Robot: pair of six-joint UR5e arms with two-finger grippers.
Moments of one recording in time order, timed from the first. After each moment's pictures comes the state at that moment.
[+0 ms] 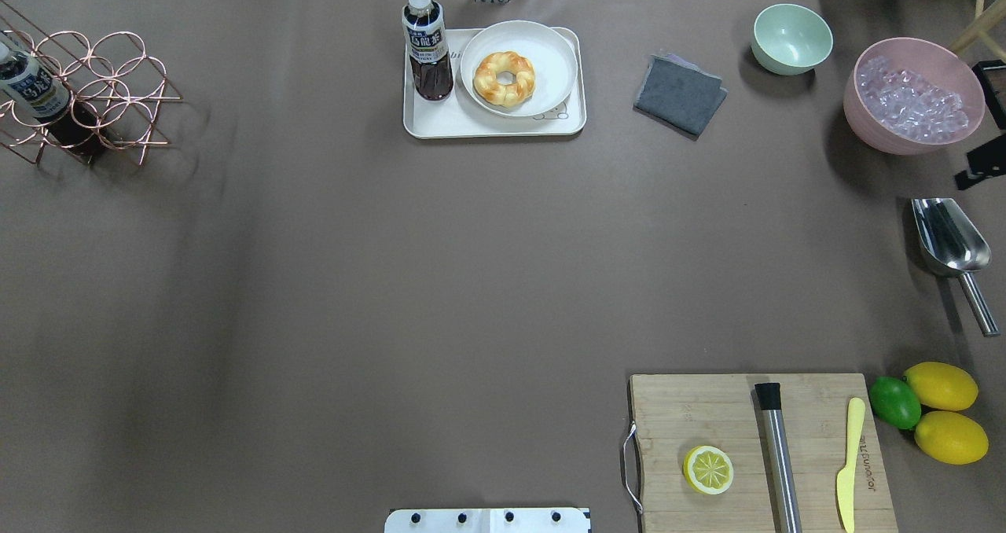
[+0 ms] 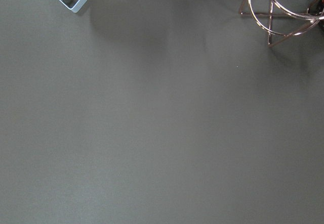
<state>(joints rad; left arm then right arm) -1.53 -1.54 -1.63 -1.57 -2.24 -0.08 1.30 -1.58 1.82 -1.49 2.36 0.47</state>
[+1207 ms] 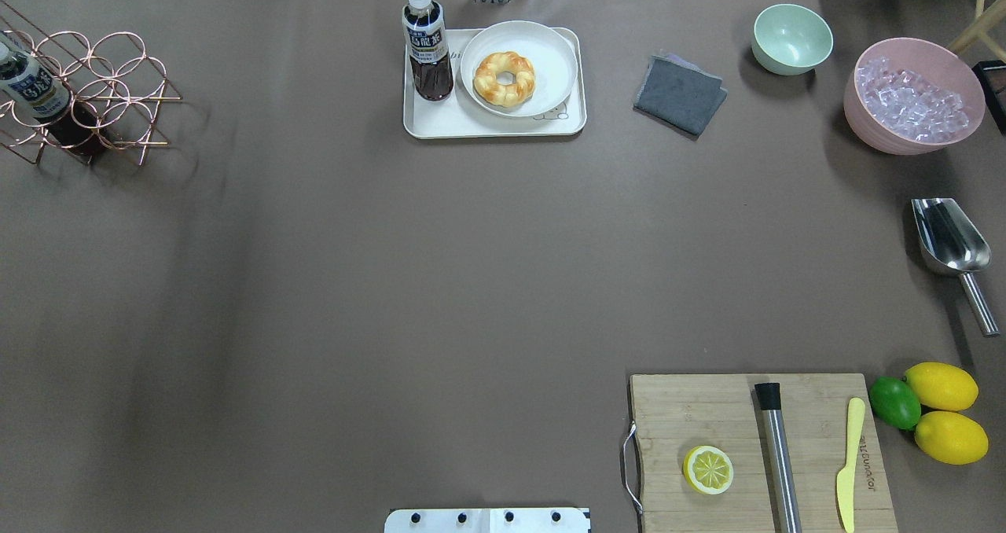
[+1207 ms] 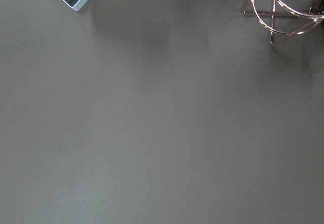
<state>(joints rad) -1.53 -1.55 -1.62 -1.60 -2.24 -0.08 1.58 -1.59 1.63 -1.81 2.28 -0.16</state>
